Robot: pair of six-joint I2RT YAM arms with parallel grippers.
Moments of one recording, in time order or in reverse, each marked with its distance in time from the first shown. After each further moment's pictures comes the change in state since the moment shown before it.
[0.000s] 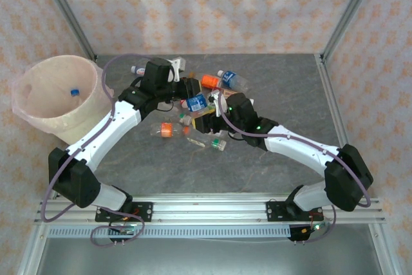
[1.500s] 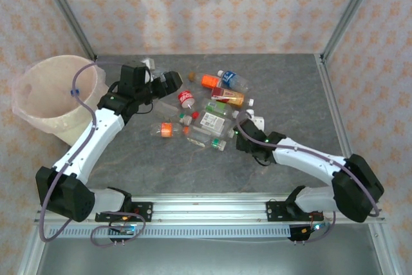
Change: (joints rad) left arm 0.172 -0.135 -0.116 -0.047 -0.101 -0.080; right arm -0.009 -0.140 -0.221 -0.502 0.688 0.356
